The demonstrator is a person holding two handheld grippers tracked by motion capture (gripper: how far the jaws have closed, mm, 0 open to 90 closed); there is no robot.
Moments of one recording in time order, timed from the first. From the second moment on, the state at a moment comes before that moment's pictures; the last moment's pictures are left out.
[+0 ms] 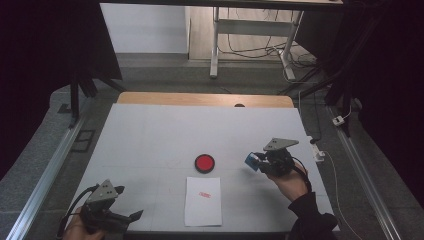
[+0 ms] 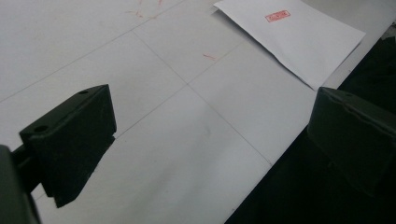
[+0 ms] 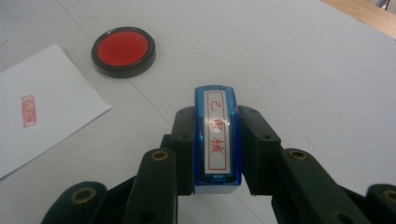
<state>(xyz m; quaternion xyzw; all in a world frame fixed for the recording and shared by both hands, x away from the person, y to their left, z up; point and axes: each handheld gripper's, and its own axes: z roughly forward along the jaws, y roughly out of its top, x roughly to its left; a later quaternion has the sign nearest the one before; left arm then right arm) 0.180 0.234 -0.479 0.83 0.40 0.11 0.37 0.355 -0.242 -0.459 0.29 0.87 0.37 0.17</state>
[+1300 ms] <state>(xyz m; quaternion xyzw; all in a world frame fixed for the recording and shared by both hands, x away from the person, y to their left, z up) 0.181 0.234 -0.479 0.83 0.40 0.10 0.37 0.366 -0.236 -0.483 0.30 0.88 0.33 0.15</state>
